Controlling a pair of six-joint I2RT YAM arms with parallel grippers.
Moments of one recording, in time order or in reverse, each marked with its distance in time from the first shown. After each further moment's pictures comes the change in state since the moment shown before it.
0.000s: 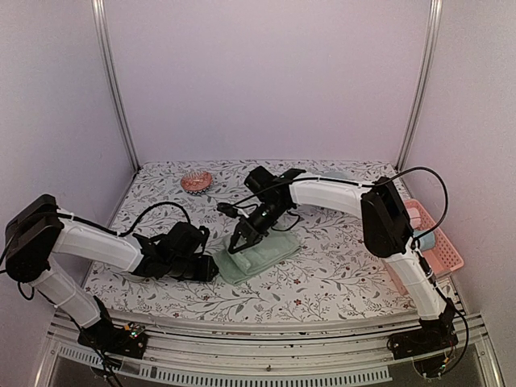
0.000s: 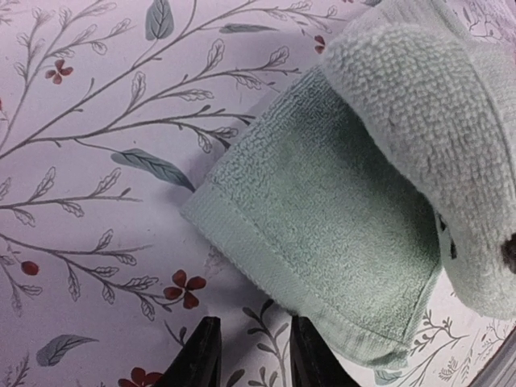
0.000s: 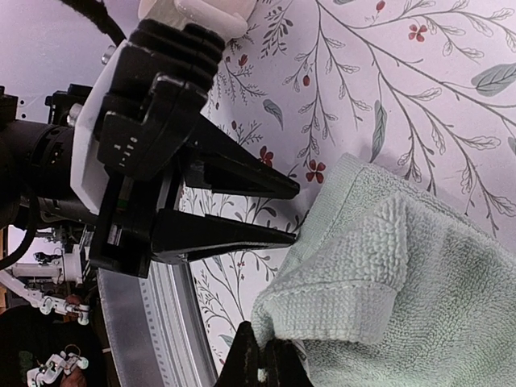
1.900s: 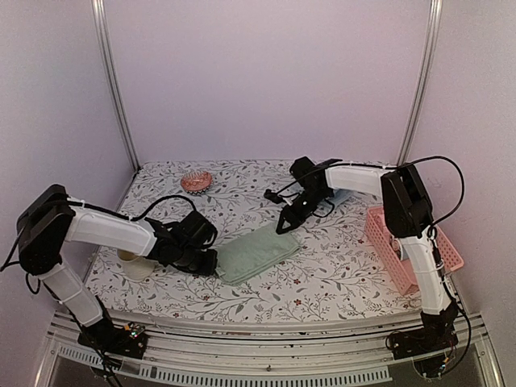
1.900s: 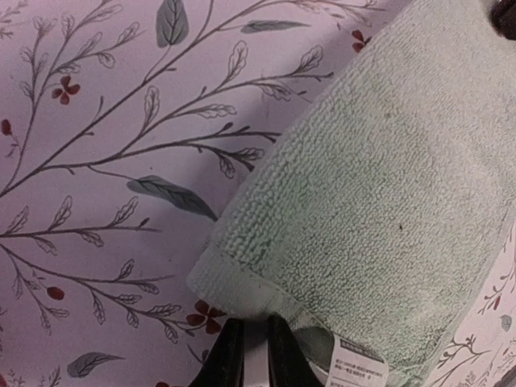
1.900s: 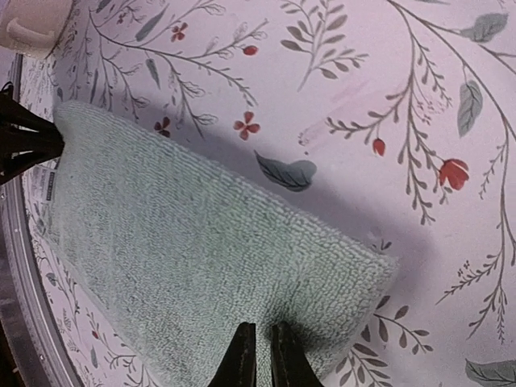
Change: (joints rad) left arm 0.031 0.104 0.195 -0.263 -0.037 0.059; right arm -0.256 -0.085 -0.191 0.010 0.282 -0.289
